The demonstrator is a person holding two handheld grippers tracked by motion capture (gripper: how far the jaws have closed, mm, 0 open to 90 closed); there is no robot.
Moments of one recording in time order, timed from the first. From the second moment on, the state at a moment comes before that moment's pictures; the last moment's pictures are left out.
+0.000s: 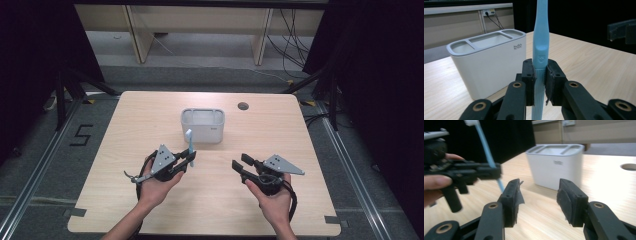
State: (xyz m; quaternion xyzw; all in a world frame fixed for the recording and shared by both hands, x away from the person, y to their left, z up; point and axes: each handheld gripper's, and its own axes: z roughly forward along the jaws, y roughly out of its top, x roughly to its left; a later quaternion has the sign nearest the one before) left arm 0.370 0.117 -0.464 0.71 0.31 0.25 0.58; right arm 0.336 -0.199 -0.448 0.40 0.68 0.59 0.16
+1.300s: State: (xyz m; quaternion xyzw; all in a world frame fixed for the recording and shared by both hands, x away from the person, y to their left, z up) left arm 0.403 0.144 -0.430 0.67 0.33 0.29 0.60; right arm 0.331 -0.242 -0.501 0.44 0.66 0.54 0.28
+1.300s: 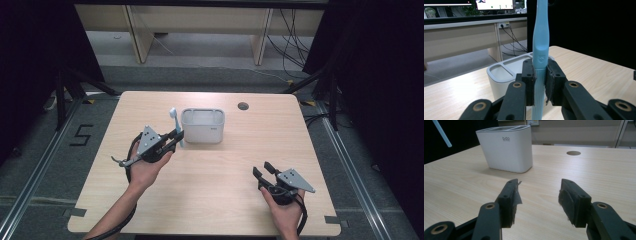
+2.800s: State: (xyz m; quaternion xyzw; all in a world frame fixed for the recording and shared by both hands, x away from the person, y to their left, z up) left arm 0.450 0.142 -0.400 0.65 0.31 0.33 0.61; right arm 0.330 -0.241 -0.498 0.44 0.67 0.53 0.28
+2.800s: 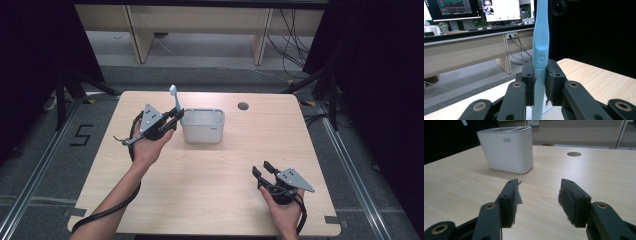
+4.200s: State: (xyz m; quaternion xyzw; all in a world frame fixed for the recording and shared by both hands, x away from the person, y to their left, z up) left arm 0.485 0.131 -0.401 0.65 0.31 0.34 0.60; right arm 0.329 -0.242 -0.499 0.44 0.67 0.53 0.29
